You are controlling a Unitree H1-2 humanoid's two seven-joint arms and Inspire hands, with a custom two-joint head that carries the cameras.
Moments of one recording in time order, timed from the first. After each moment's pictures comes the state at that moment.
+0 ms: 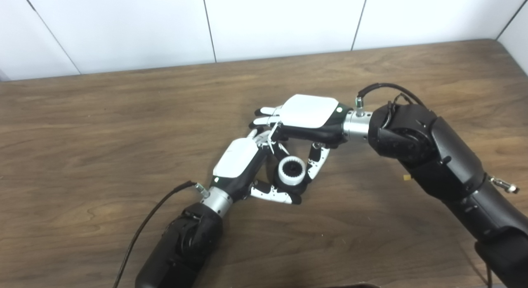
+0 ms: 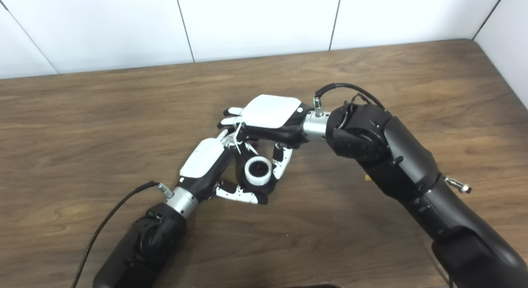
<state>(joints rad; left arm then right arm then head) -0.19 0.14 -0.51 0.05 0.70 -0.09 -0.05 -0.52 -0.48 0.43 -0.22 -0.66 -0.20 0.75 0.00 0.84</state>
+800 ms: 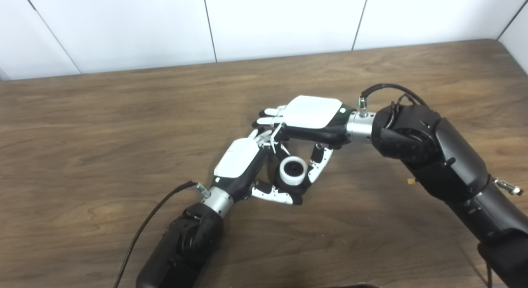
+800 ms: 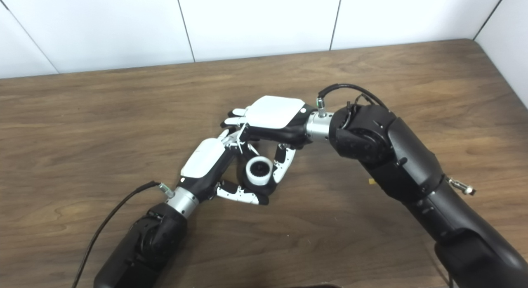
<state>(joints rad) -0.19 0.14 -0.52 0.05 0.70 -0.10 -0.04 -0.51 -0.49 0.42 -0.24 -0.65 -0.16 0.78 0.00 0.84</state>
